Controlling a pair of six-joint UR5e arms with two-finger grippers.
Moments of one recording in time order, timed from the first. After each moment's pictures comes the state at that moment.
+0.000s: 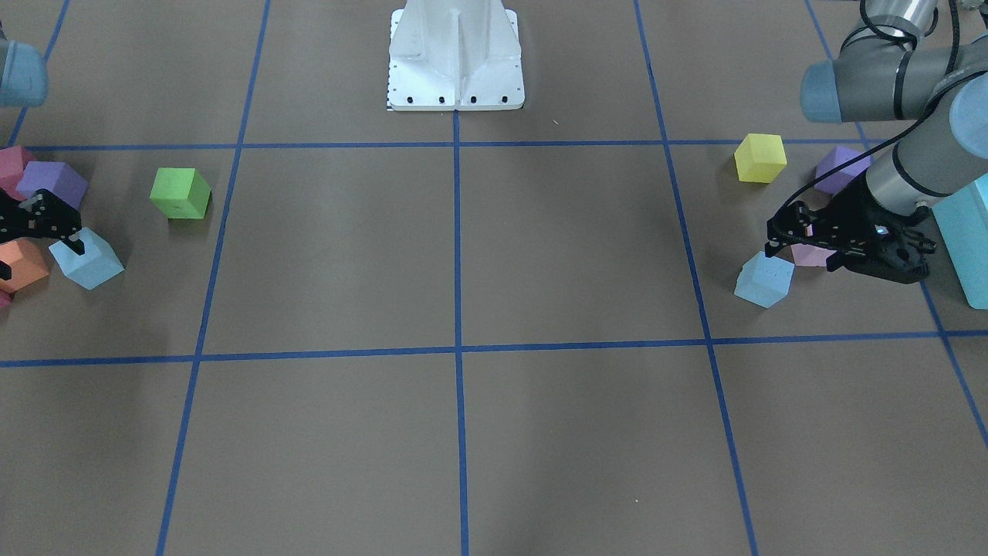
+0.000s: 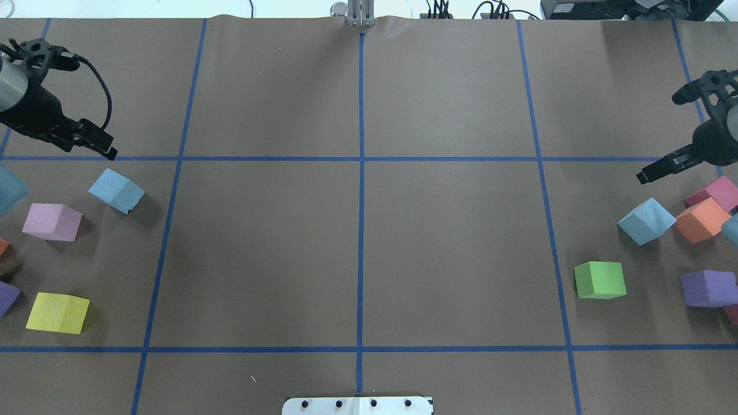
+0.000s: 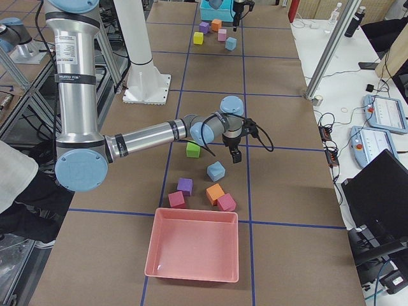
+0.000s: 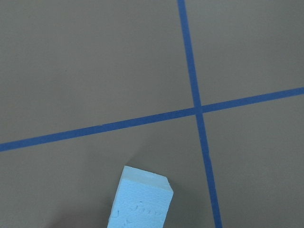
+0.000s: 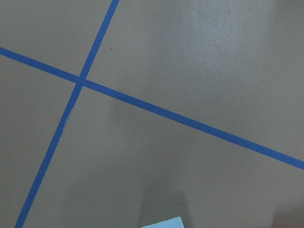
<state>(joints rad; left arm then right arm) -1.07 -1.80 -1.73 -1.74 -2.29 -0.47 1.09 -1.57 1.81 -1.27 2.22 0.31</state>
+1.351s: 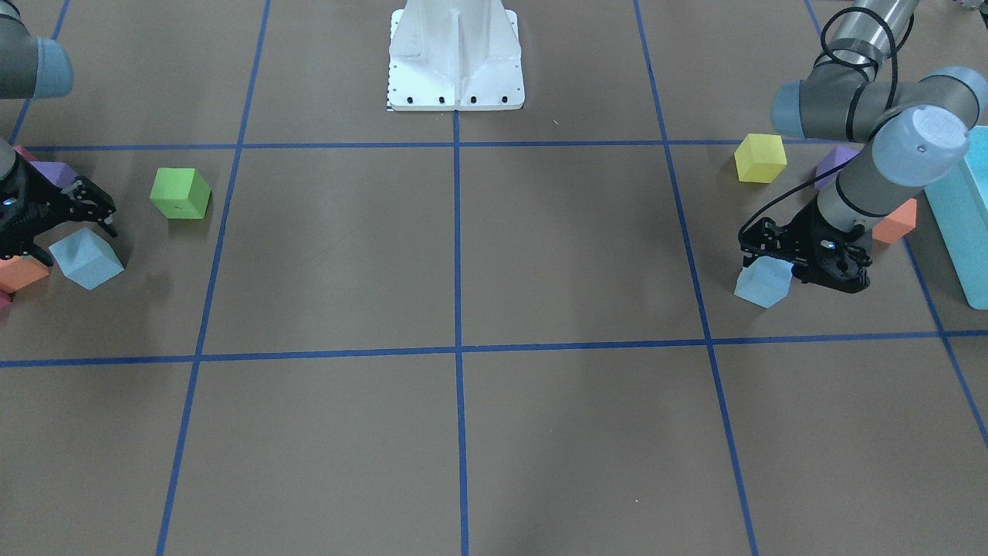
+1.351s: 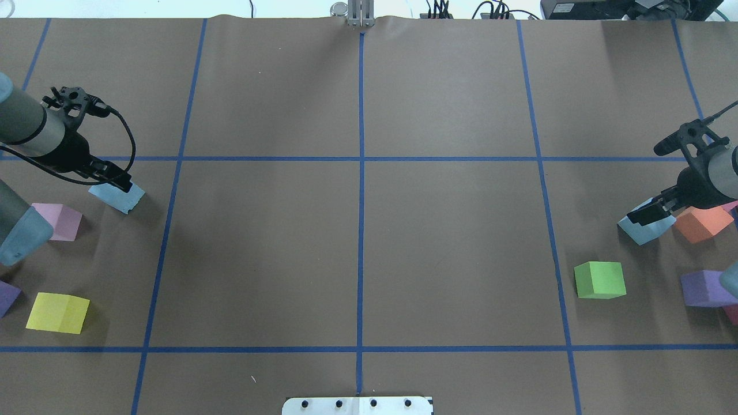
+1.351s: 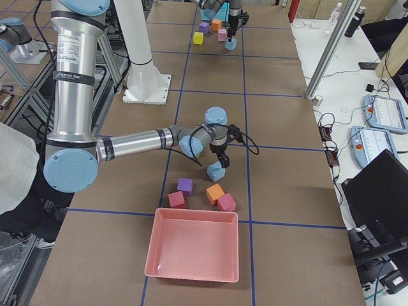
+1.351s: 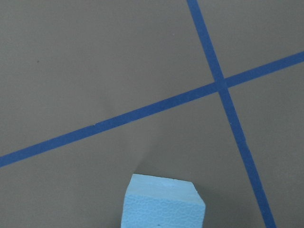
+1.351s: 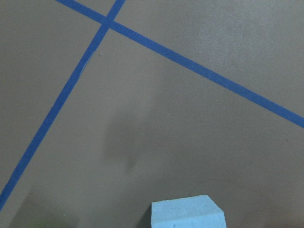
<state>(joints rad) -0.95 -1.76 -1.65 -1.88 -2.18 -0.48 0.97 -1.67 1.80 -1.07 2.15 0.30</state>
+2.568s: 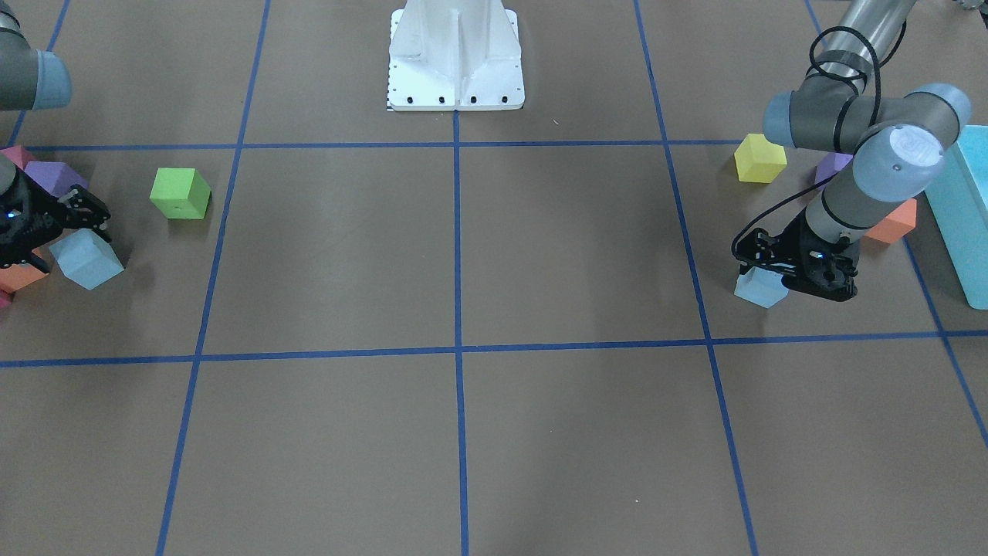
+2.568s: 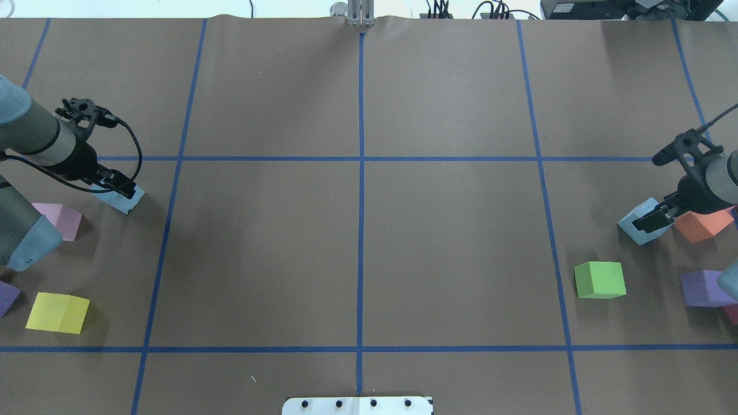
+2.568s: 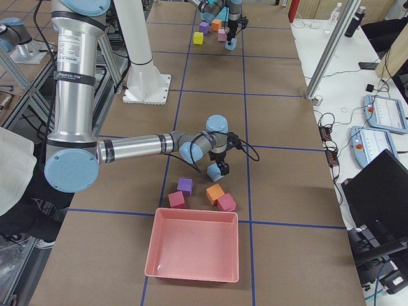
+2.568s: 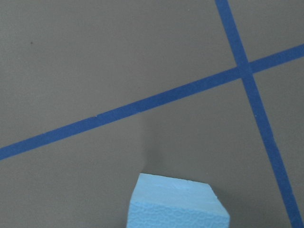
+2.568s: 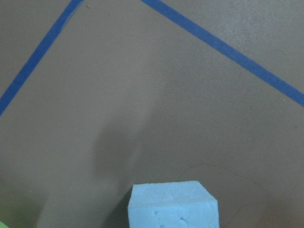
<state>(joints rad) -0.92 -1.76 -1.59 -1.91 -2.14 -0.49 0.97 -1.67 1.73 -1.06 2.15 0.23</state>
